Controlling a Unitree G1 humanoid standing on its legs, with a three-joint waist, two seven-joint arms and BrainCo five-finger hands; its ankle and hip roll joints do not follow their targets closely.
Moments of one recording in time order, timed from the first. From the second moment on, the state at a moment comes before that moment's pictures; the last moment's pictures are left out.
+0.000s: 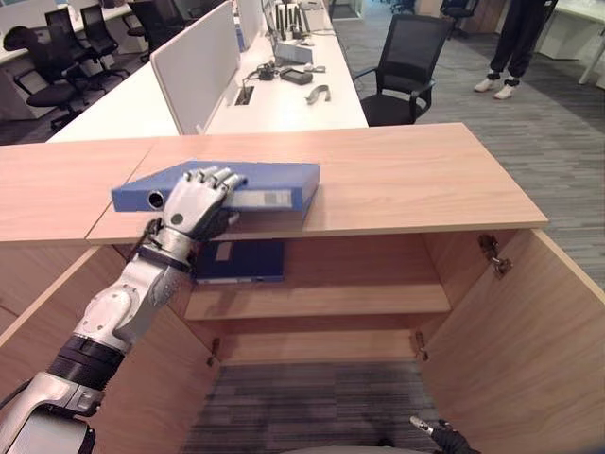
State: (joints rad) left arm -0.36 0.83 -0.23 -0.01 0.71 -0.15 0.38; right arm 0.07 -0.23 0.09 1.14 0.37 -0.07 -0.08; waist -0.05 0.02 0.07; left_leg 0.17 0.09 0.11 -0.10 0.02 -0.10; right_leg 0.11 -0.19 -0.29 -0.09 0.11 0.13
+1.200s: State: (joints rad) left arm -0.05 0.65 0.19 -0.30 -0.79 -0.25 -0.11; right arm 0.04 -0.26 0.08 1.15 0.37 -0.03 0.03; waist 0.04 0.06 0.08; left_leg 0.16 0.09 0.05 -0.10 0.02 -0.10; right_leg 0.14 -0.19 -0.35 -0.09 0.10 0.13
